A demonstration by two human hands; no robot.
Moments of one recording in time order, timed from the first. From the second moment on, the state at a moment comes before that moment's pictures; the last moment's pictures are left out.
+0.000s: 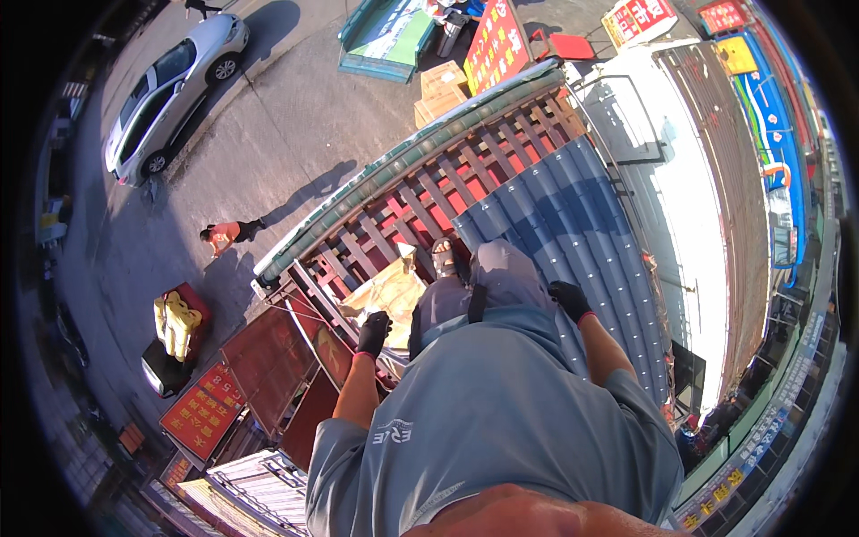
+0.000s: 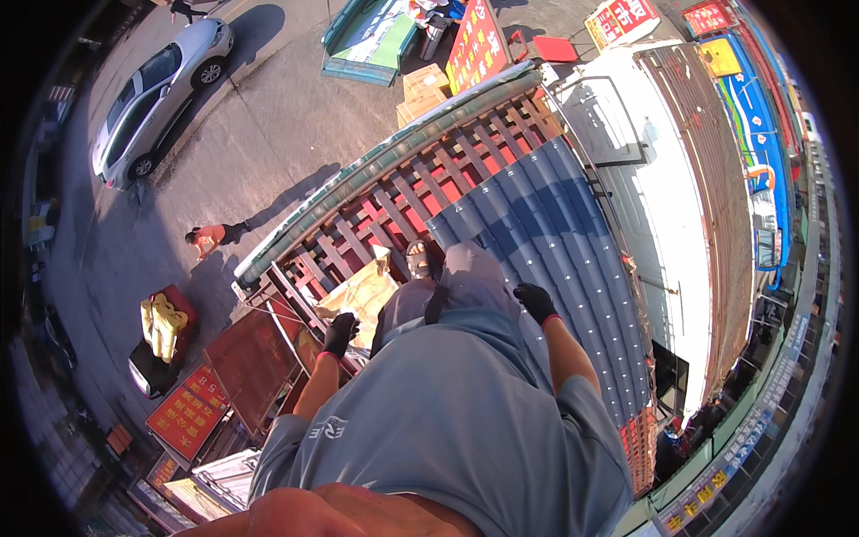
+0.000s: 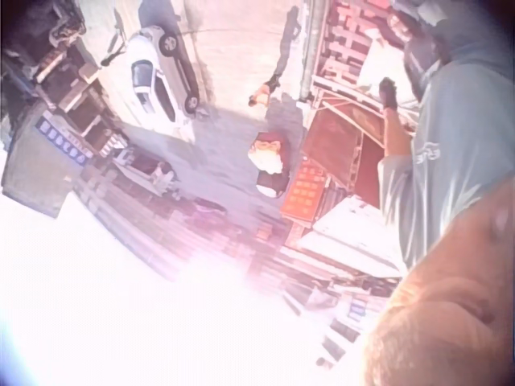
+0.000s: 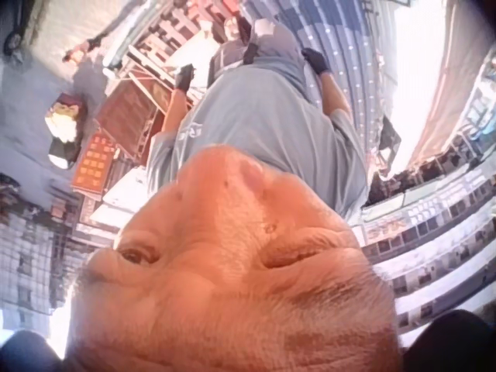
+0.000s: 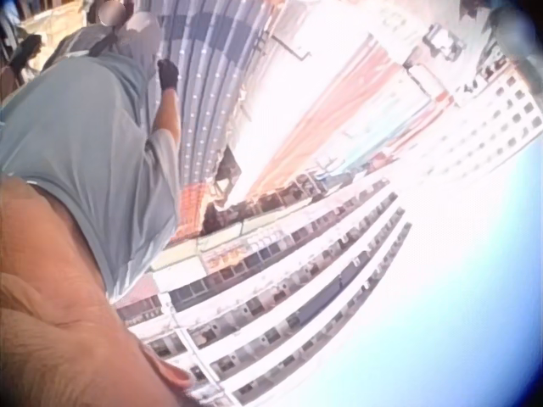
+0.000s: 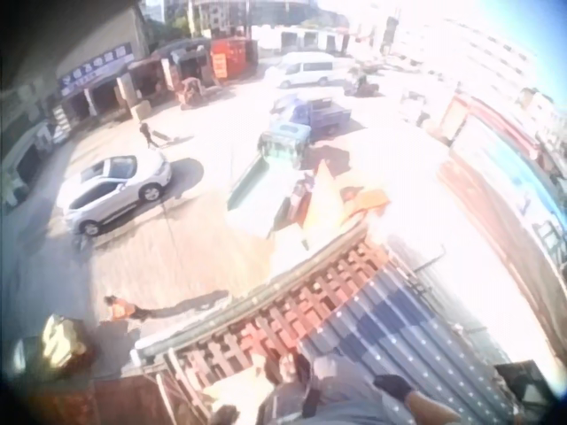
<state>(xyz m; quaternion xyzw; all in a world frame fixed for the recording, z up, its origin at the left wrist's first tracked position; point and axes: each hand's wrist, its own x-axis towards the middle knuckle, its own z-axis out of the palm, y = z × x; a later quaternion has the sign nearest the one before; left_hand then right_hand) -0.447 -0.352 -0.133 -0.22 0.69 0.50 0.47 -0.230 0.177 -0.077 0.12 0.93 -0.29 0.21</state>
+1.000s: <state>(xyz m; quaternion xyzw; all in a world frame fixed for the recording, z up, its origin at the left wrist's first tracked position) -0.534 -0.205 -0.064 0.23 0.82 0.34 0.40 -0.161 0.138 -0.135 0.46 0.75 -0.47 0.02</state>
